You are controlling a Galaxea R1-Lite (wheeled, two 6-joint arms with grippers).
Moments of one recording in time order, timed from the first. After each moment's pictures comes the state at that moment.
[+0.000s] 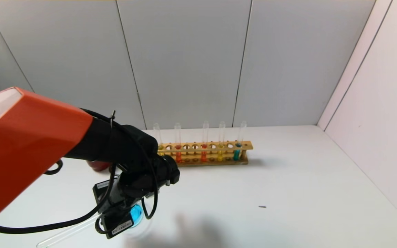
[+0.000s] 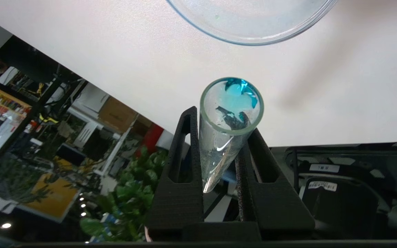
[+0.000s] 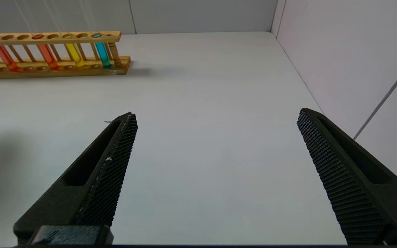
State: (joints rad) left arm -0.65 2.06 -1.30 1.03 0.56 0.10; right arm 0.00 0.00 -0.02 0.04 -0.01 0.02
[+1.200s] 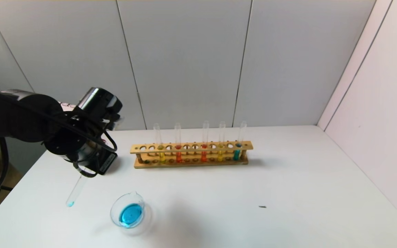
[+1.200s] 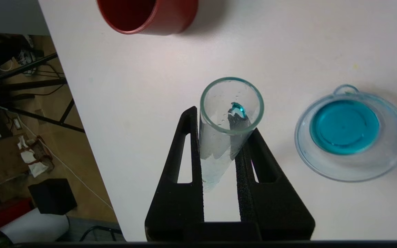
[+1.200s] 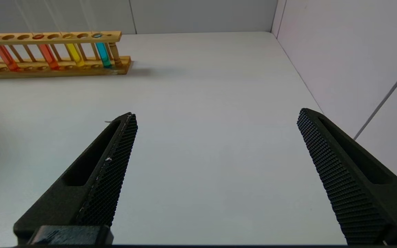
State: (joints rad) left arm -0.34 1.74 -1.22 0.48 0.46 0.08; right arm 0.00 0.00 -0.02 0.04 -0.01 0.02
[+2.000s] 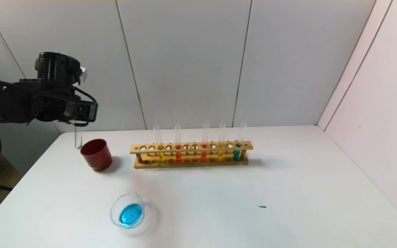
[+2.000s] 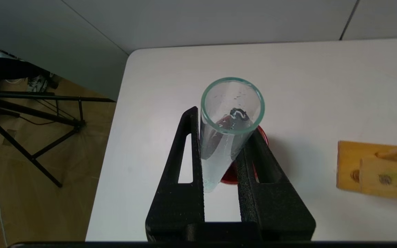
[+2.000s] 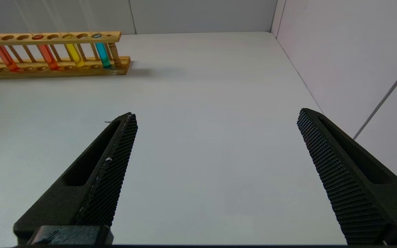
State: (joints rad) left arm -0.08 1.82 -1.32 -0.02 0.41 0.08; right arm 0.00 0.00 -0.02 0.04 -0.01 0.02
